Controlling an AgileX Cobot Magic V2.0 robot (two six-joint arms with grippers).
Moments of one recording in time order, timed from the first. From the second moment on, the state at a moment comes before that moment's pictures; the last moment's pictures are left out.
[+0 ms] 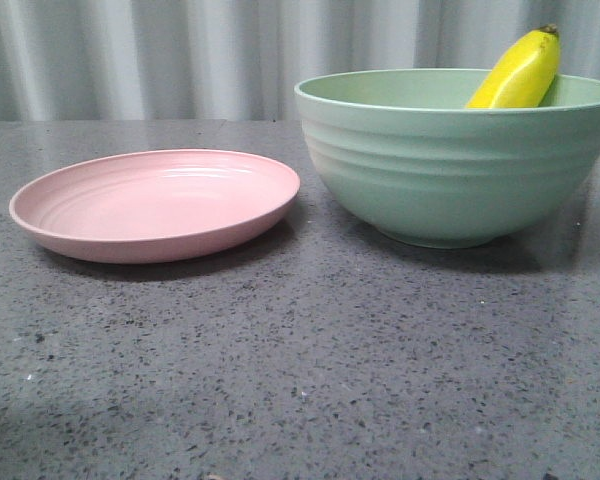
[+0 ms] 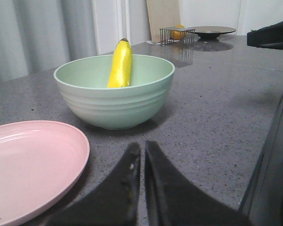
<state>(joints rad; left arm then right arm) -1.02 0.49 -0.18 -0.09 -0.16 0.07 0.21 -0.01 -0.29 0.03 0.46 0.04</state>
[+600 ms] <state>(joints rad) -0.96 0.49 -0.14 -0.09 -0.19 0.07 0.21 -0.01 -0.29 0.03 0.46 0.04</state>
